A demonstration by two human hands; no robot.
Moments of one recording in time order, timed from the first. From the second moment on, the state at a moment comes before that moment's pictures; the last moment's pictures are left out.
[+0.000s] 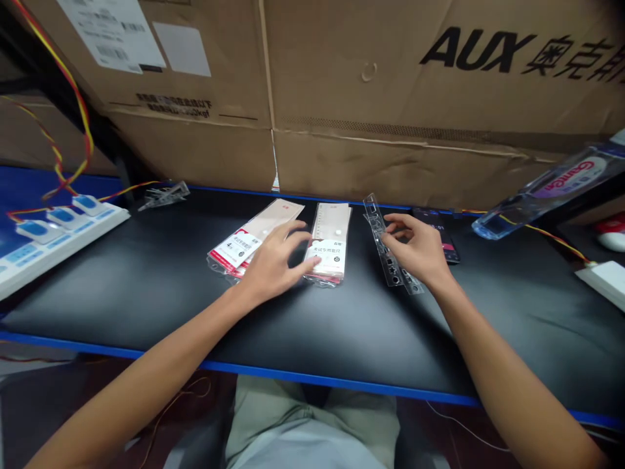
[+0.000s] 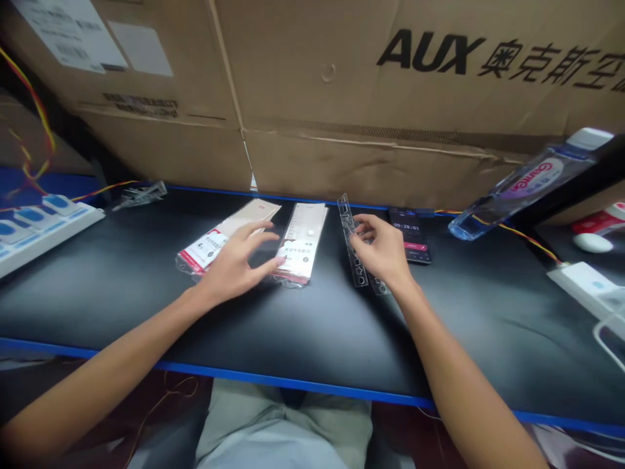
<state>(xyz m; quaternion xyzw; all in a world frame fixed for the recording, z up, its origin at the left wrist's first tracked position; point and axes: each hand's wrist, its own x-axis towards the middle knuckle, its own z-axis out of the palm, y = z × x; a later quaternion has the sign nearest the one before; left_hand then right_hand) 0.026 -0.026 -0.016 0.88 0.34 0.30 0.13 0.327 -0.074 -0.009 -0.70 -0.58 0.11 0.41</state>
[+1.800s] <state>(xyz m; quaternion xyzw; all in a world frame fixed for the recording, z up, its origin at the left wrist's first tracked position) 0.031 -0.032 -0.010 0.83 0.45 0.25 0.22 0.307 -0.108 0.027 -0.54 -0.68 0.48 0.15</state>
